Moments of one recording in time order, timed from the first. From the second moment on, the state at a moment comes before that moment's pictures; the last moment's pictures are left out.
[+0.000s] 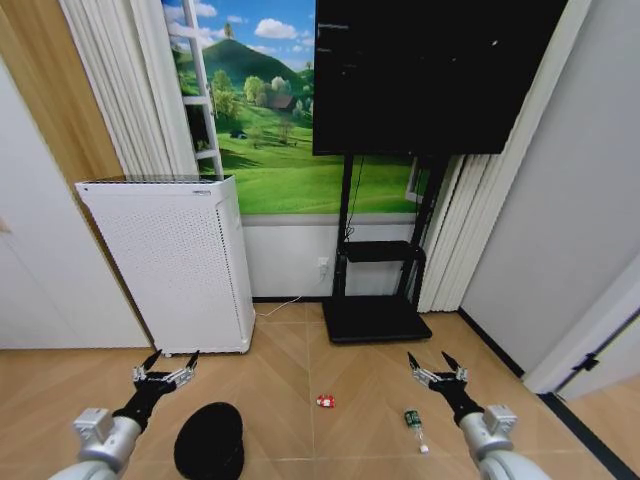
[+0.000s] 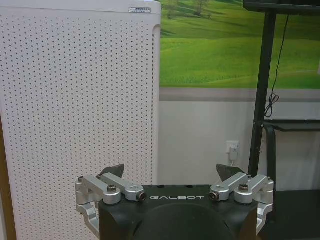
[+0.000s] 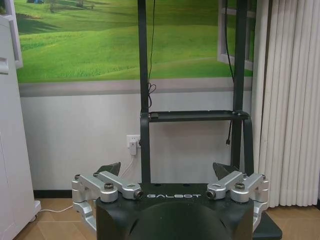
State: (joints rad) left arm 1.63 -1.31 -0.96 -2.16 -0.43 0.25 0.26; right arm -1.58 1.32 0.83 2.01 0.35 -0.11 -0.18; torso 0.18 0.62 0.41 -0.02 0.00
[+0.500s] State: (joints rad) left arm 1.63 -1.31 -0.97 -2.14 -0.41 0.23 0.28; right arm -1.59 1.32 0.83 2.01 0.35 -0.11 -0.18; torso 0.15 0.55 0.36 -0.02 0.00
